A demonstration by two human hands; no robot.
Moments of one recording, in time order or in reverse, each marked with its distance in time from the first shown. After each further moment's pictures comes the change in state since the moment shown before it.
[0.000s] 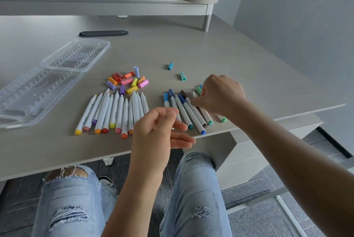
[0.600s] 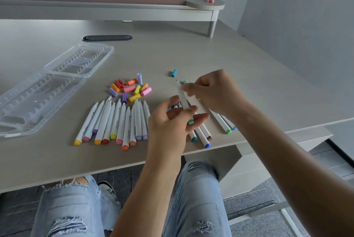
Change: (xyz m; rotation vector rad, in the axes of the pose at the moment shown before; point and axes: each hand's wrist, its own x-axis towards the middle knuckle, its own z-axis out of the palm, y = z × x) left_hand 0.042 0.007 0.032 -0.341 0.056 -0.103; right_hand 0.021 -0.012 -0.009 0.686 -0.010 0.050
